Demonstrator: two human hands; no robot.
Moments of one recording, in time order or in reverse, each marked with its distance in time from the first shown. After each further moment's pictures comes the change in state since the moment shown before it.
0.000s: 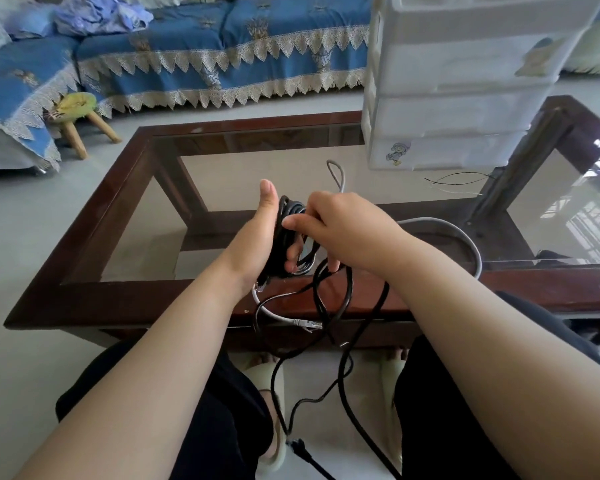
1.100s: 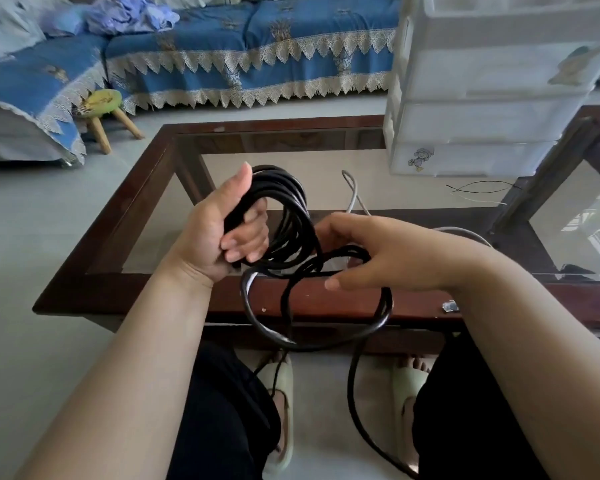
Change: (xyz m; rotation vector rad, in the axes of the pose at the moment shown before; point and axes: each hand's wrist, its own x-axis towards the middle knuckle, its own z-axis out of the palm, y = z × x) left_hand -0.011 0.007 -0.062 -0.447 -0.273 0.275; right_hand -0.023 0.017 -0.017 0.416 -0.379 -0.115
